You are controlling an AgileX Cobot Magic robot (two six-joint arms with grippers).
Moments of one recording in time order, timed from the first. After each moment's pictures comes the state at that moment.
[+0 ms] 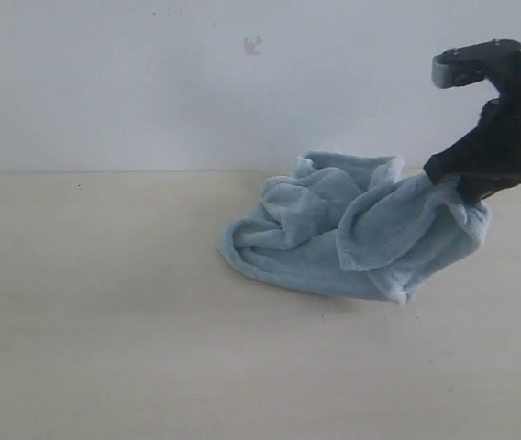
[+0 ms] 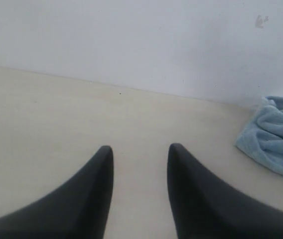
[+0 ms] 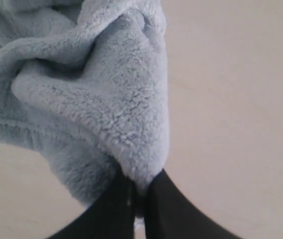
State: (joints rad) left arm 0.07 0.00 0.00 -0.20 0.22 0.01; right arm 0.15 1.60 -1.27 0.08 0.85 -0.26
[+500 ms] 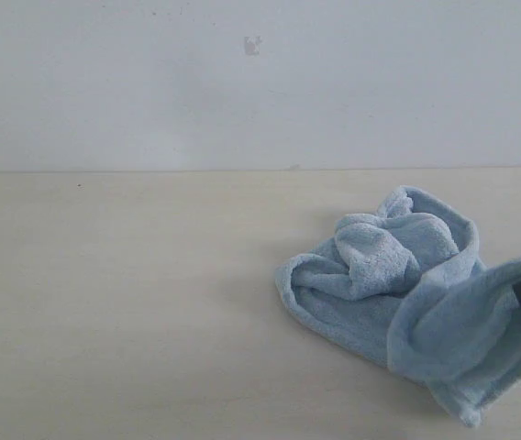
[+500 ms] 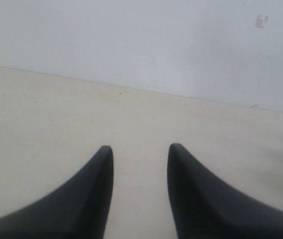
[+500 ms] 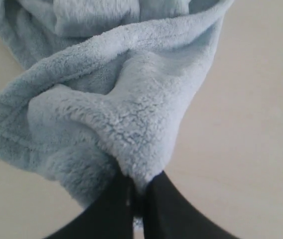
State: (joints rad) left arm 0.07 0.00 0.00 -0.20 0.22 0.01; right arm 0.15 1.09 -0.73 0.06 0.73 -0.16
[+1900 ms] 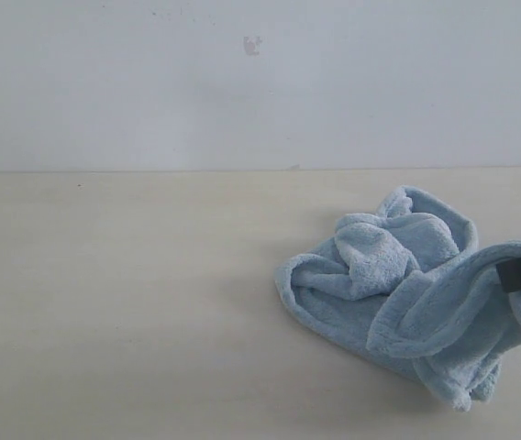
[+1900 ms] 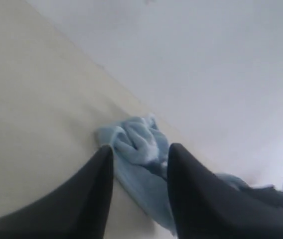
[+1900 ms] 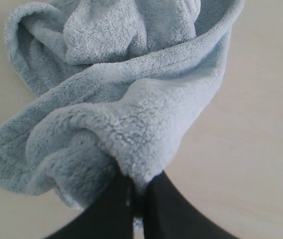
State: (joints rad) left arm 0.07 0.00 -0.02 -1.23 0.54 0.30; right arm 0.15 1.09 -0.70 0.14 0.61 -0.16
